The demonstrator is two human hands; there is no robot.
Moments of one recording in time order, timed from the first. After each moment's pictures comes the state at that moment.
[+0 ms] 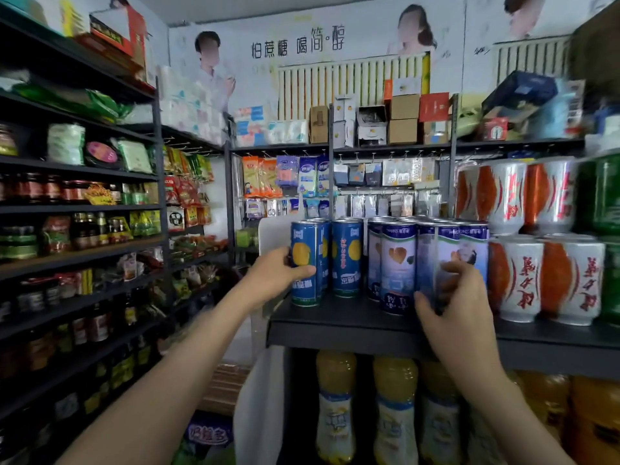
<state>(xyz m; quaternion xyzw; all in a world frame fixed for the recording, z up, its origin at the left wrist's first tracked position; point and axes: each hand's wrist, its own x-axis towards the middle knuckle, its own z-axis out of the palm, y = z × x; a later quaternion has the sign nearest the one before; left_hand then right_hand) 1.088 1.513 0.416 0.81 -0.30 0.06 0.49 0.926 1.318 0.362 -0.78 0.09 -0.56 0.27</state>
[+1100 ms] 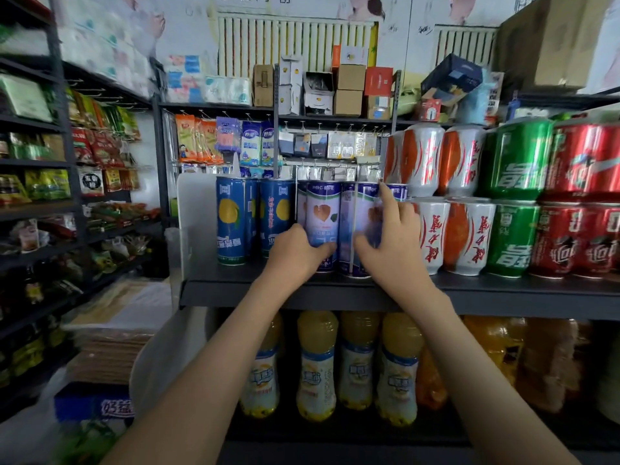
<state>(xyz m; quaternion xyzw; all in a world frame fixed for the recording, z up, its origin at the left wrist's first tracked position) 1.009 1.397 0.389 0.83 -0.31 0.11 0.45 0.925 1.275 0.384 -0.83 0.06 -0.53 0.16</state>
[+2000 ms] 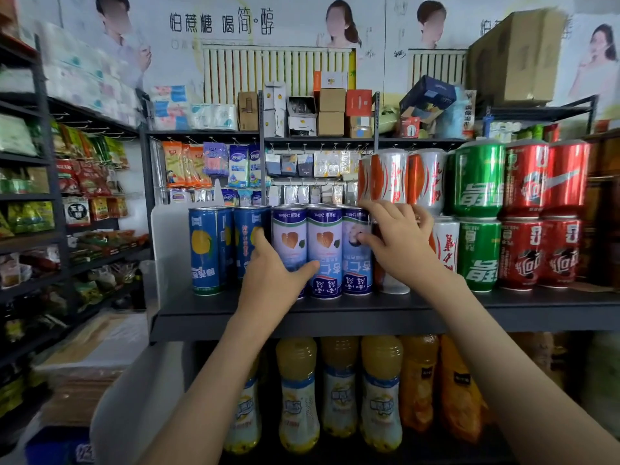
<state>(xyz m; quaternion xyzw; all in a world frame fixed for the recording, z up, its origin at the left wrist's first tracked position) 0.999 1.391 0.385 0.77 -0.30 0.18 0.53 0.907 1.213 0.421 -0.87 0.09 -0.48 -0.03</state>
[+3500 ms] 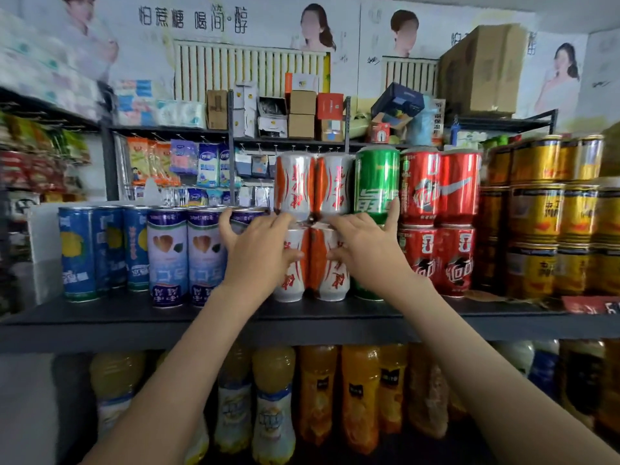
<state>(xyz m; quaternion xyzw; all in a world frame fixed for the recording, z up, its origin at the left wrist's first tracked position) 0.932 1.258 0.420 0.81 -0.35 0.43 0.20 0.842 1.106 0.426 -0.90 0.07 -0.41 -0.14</state>
